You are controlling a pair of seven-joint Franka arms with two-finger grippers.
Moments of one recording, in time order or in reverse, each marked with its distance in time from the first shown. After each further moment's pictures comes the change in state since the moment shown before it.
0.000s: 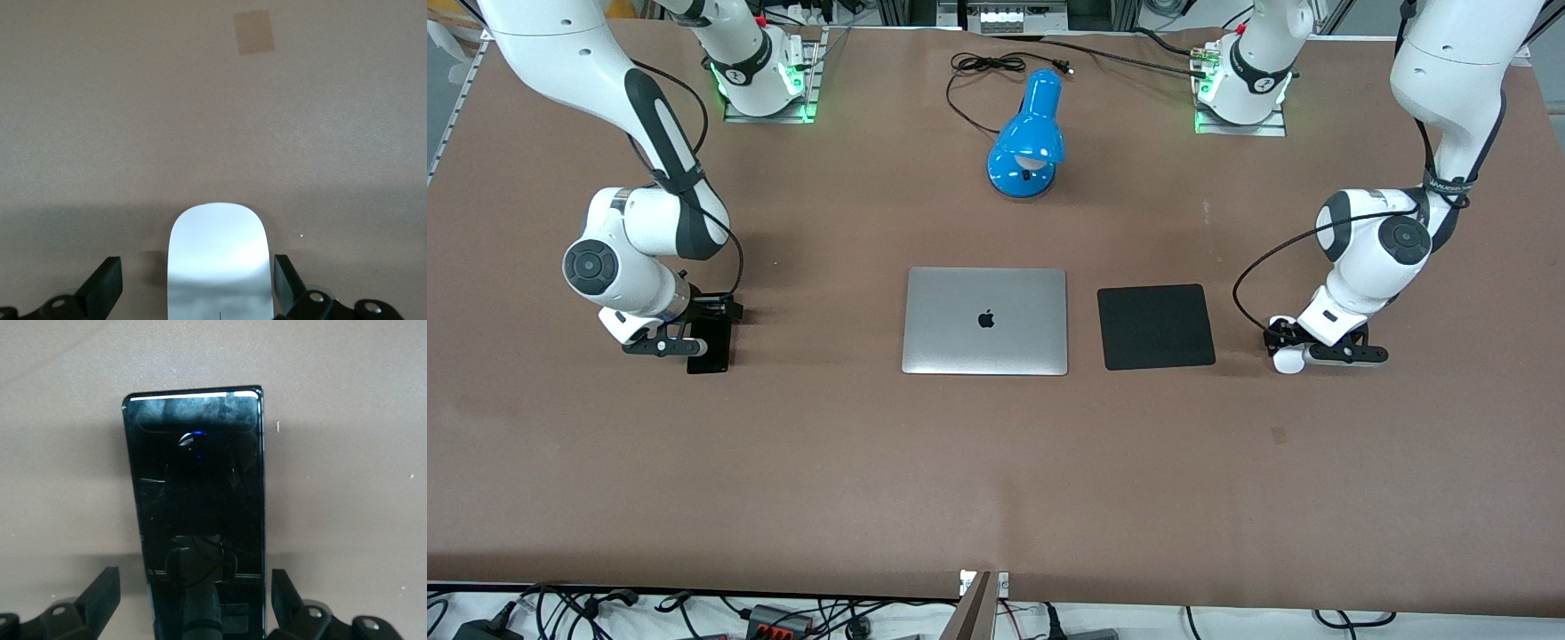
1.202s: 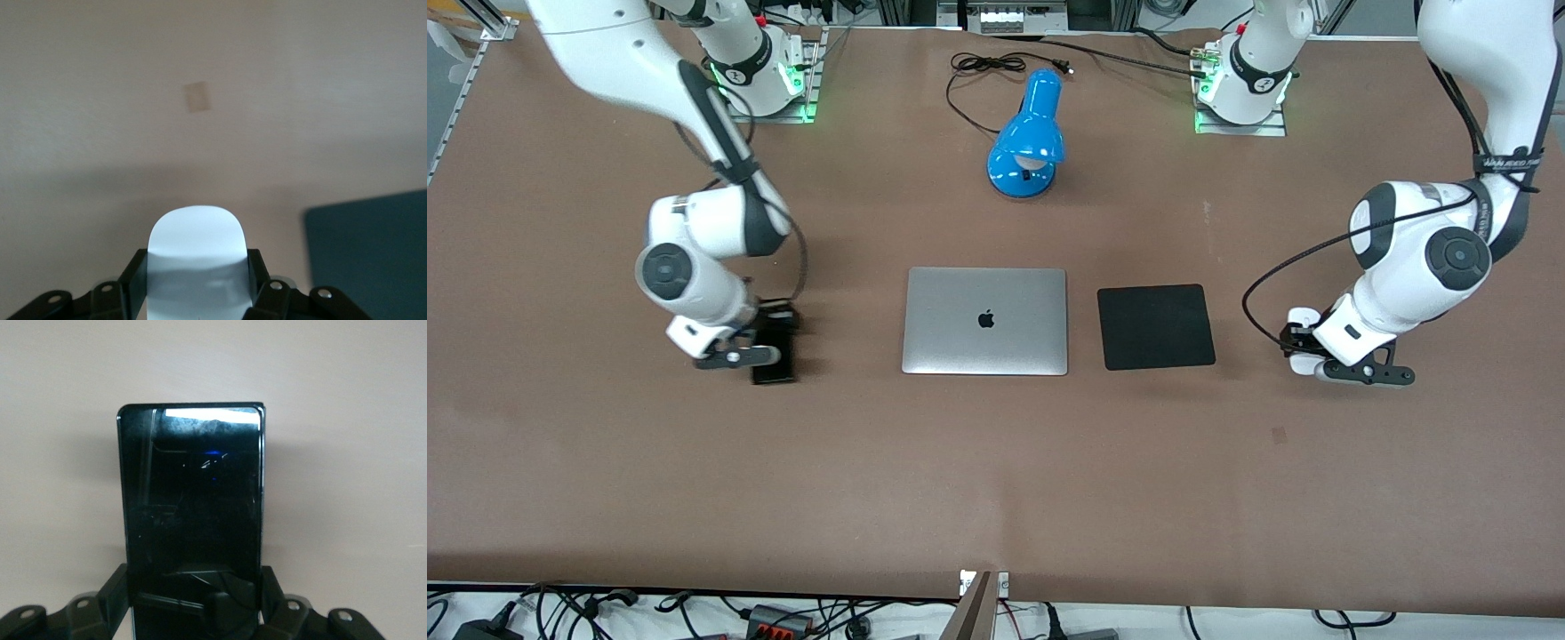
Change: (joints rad) left arm -0.004 -0.127 -0.129 0.318 0.000 -0.646 -0.070; right arm 0.106 0.024 0.169 0.161 0.006 -0.073 0.193
